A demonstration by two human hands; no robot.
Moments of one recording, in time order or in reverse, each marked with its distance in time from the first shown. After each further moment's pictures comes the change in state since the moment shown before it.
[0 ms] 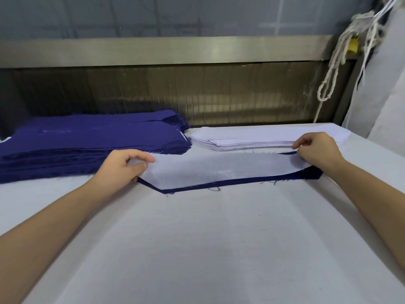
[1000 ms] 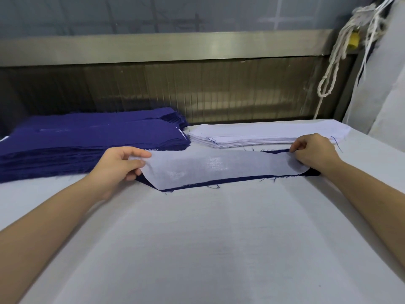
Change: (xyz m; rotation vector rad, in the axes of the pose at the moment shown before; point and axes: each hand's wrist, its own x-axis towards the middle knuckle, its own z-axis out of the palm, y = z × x) left_hand 0.005 -0.001 0.001 -0.314 0.005 -0.255; right_hand 0.003 0.012 0.010 -0.132 -0.072 -0.047
